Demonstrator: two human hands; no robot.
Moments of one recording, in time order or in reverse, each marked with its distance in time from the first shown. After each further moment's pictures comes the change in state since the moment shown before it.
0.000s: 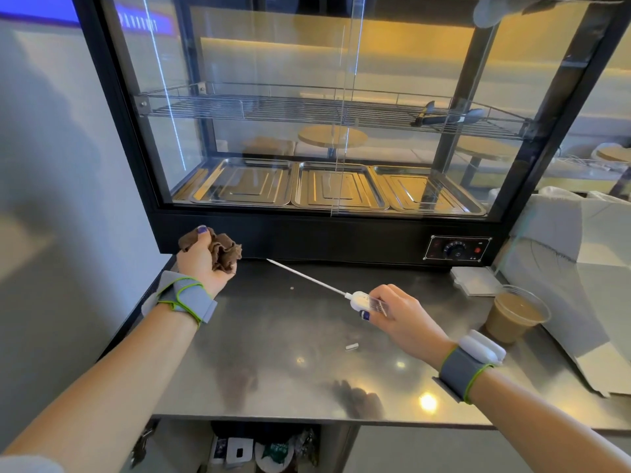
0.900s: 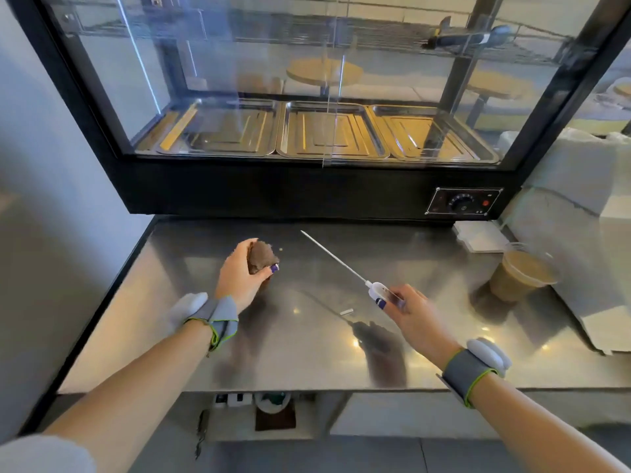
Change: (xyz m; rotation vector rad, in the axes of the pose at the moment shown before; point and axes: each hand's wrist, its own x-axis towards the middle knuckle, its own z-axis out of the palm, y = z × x) left_hand 0.017 -0.100 -0.033 1.357 -0.234 0.364; right_hand -0.007 0.060 0.039 0.155 0.099 0.301
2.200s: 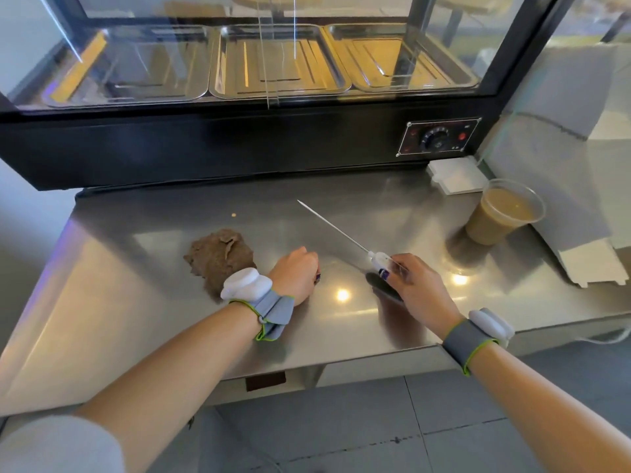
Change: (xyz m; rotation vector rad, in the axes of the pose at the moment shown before) left_hand -0.021 0.044 0.119 0.703 -0.629 0.258; right_hand 0.005 0.072 -0.004 0.036 0.014 0.149
